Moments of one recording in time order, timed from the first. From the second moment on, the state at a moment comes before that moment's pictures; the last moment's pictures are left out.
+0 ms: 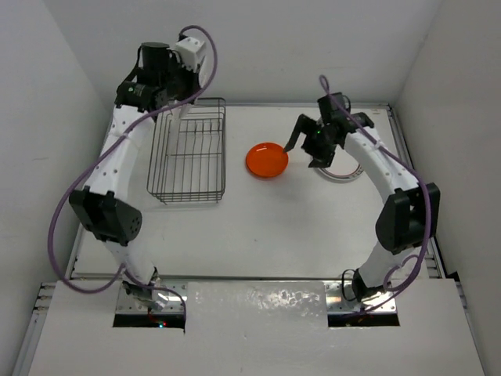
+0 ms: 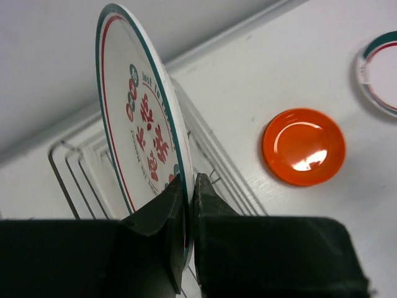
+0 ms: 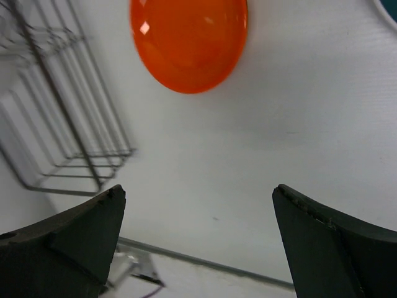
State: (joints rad) left arm -0.15 1.83 2.06 -0.77 0.28 0.16; right arm 0.30 1.74 1.52 -0.84 -0.15 0.64
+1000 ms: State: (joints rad) left arm -1.04 1.70 1.59 -0.44 -0.40 0.68; right arm 0.10 1.68 1.53 -0.71 -0.53 0.81
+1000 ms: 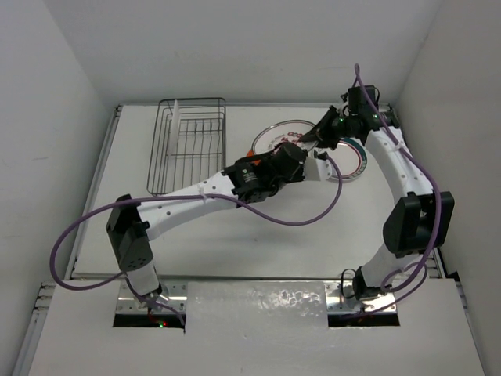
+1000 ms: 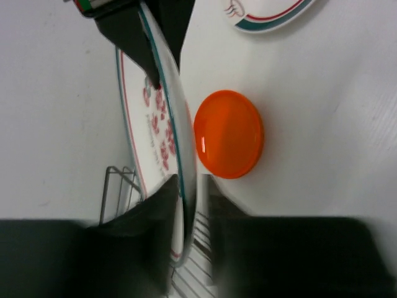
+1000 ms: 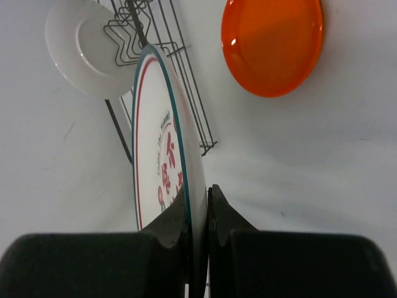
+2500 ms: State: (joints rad) left arm -0.22 1.50 1.64 -0.74 -0.28 -0.37; right arm -0.14 1.97 1.35 -0.54 0.07 0.78
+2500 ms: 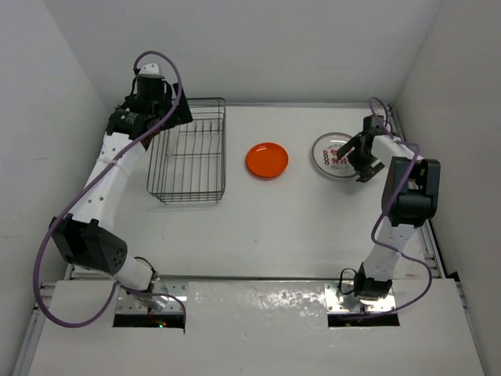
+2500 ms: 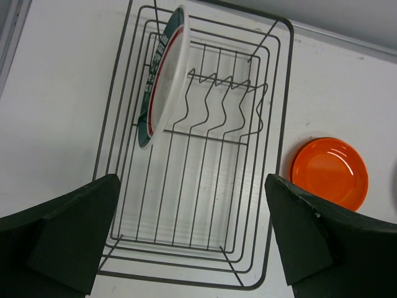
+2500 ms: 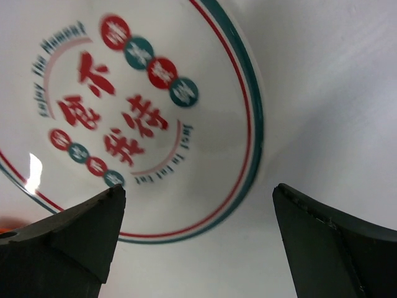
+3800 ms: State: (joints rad) left arm 0.08 2.13 2.04 -0.76 0.26 -0.06; right arm 0.18 1.30 1.08 -0.80 0.10 0.56
